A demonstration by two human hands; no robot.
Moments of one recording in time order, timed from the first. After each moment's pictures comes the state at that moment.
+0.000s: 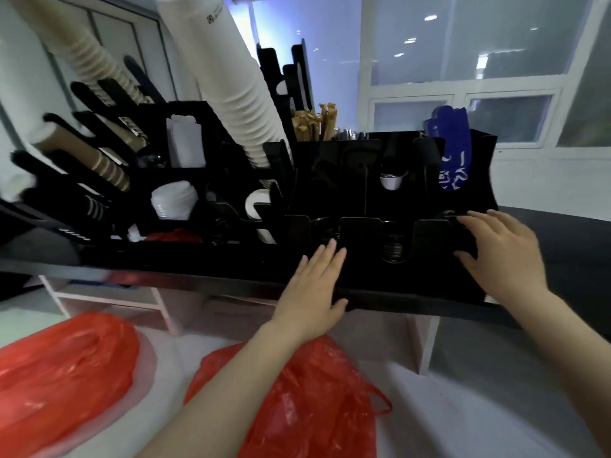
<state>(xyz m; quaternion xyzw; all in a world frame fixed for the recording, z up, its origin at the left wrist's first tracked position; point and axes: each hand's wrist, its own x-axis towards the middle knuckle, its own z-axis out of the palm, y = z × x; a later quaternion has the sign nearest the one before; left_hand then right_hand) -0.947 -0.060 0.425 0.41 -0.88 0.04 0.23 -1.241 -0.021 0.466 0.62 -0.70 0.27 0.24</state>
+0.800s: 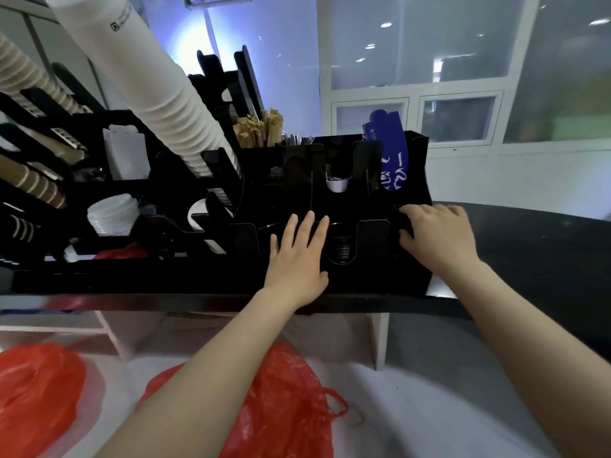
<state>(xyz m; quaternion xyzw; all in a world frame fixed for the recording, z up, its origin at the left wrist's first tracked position) -1.018 -0.083 0.459 0.47 -0.86 0.07 0.20 -1.257 -0.040 0.483 0.61 -0.71 0.22 0.28</state>
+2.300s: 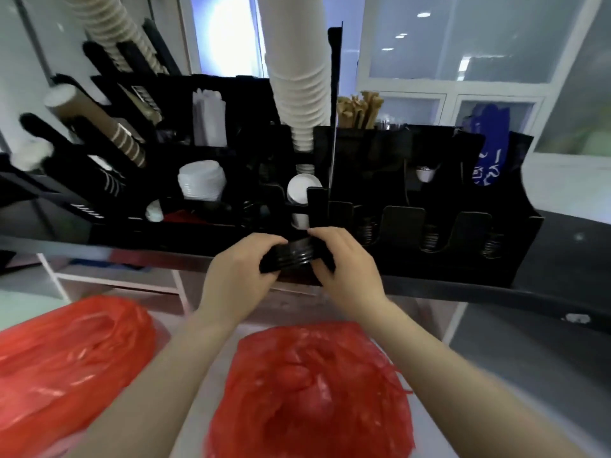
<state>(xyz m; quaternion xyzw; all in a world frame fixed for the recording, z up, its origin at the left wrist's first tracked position) -0.784 -0.057 0.454 0.40 -0.79 0.05 0.47 -0.972 -0.046 0.440 0.74 -0.49 0.45 0.09</state>
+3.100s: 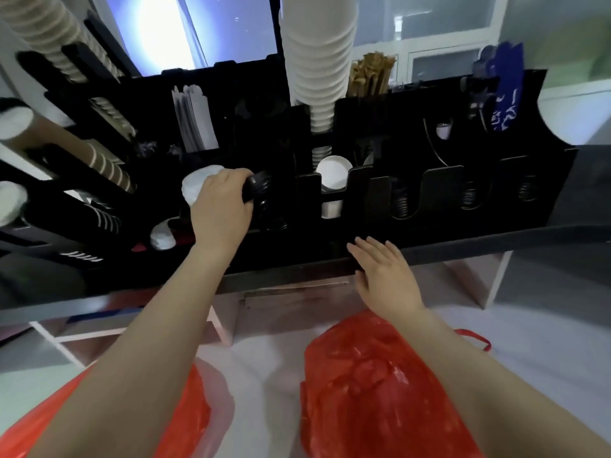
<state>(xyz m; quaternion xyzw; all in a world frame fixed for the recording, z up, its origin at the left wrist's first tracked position) -0.716 -0.207 0.497 0.43 -0.78 0.14 0.43 -0.937 -0.085 0.359 0.65 -0.68 0.30 0.17</state>
